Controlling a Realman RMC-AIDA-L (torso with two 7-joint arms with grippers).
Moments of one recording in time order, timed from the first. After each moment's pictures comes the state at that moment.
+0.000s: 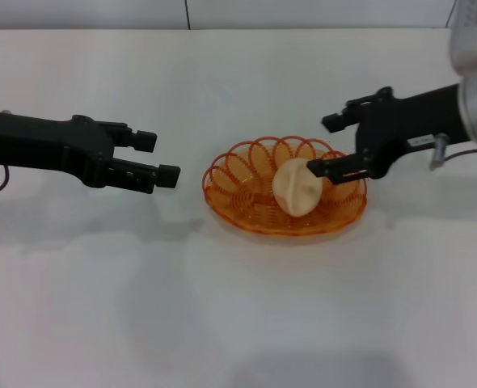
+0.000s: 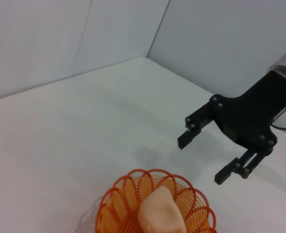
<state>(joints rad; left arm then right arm) -0.53 -1.99 0.87 1.00 2.02 1.74 -1.90 0.49 2.02 -1.40 -1.36 -2.05 -1.30 1.97</state>
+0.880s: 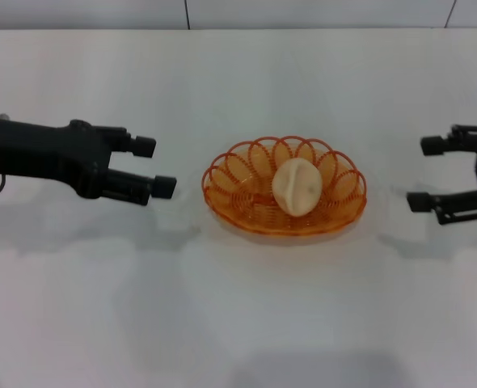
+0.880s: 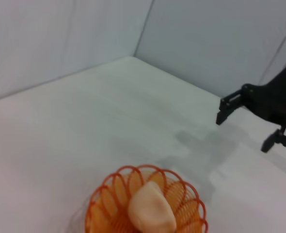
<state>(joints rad) -0.53 -1.99 0.84 0.99 2.04 1.78 -1.83 0.31 2.00 -1.02 -1.26 -1.85 -1.62 1.65</state>
